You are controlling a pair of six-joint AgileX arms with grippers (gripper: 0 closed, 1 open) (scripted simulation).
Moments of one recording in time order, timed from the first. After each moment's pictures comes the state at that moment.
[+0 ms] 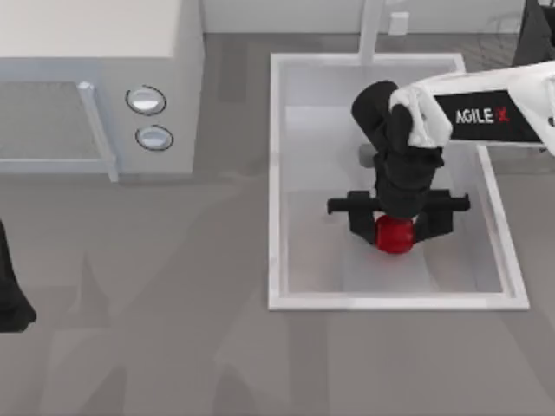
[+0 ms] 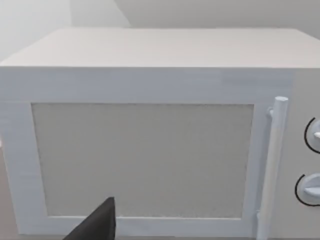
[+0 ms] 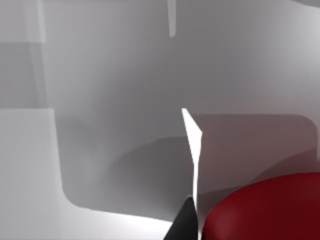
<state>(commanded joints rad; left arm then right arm) 0.00 0.00 0.00 0.00 0.00 0.00 0.41 2.56 1.74 -0.75 0.01 0.43</state>
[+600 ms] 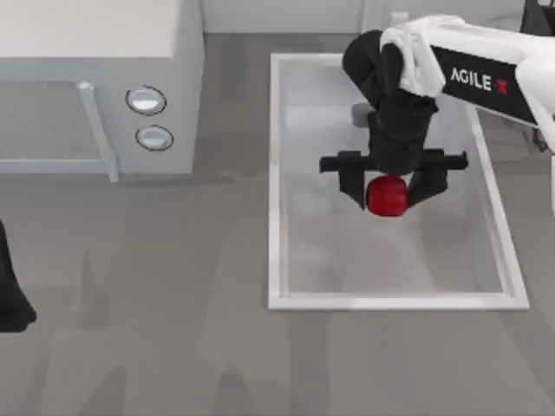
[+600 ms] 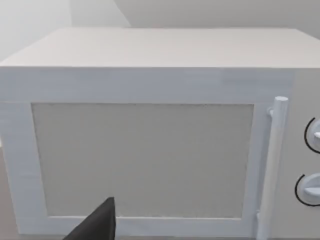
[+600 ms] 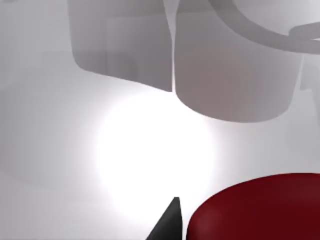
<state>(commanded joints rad) 0.00 0.00 0.00 0.00 0.00 0.00 0.41 2.55 2.06 -1.07 0.03 0.43</state>
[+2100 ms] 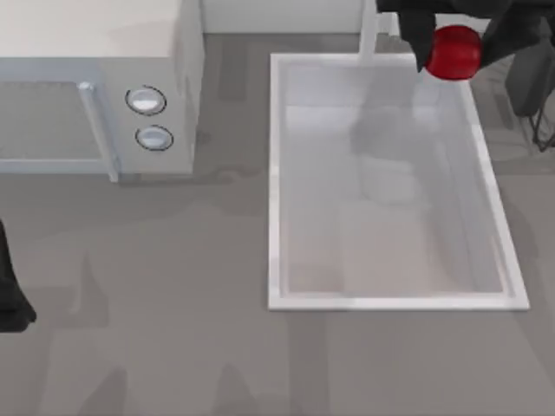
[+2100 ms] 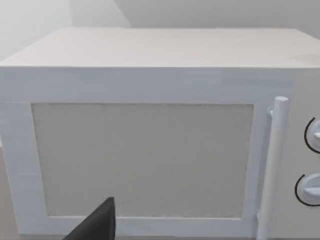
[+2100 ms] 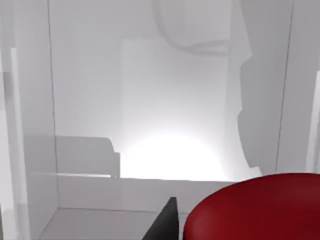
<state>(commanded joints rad) 0.00 0.00 0.00 0.00 0.00 0.00 0.33 2.46 2.80 -1.74 0.02 0.34</state>
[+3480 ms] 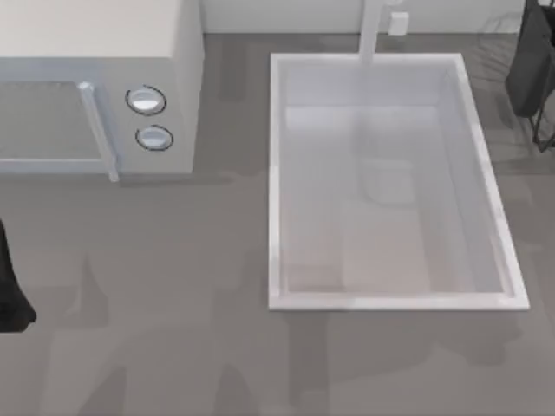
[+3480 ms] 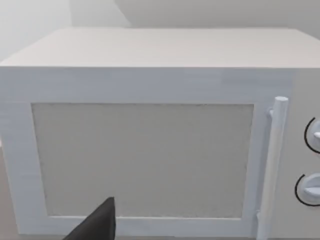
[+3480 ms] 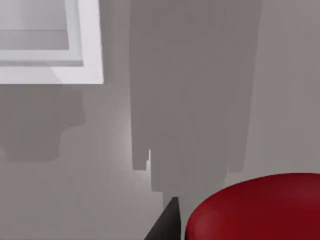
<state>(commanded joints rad) 0.00 0.00 0.00 0.00 0.00 0.00 -0.04 1.64 1.42 -1.35 0.00 -0.03</state>
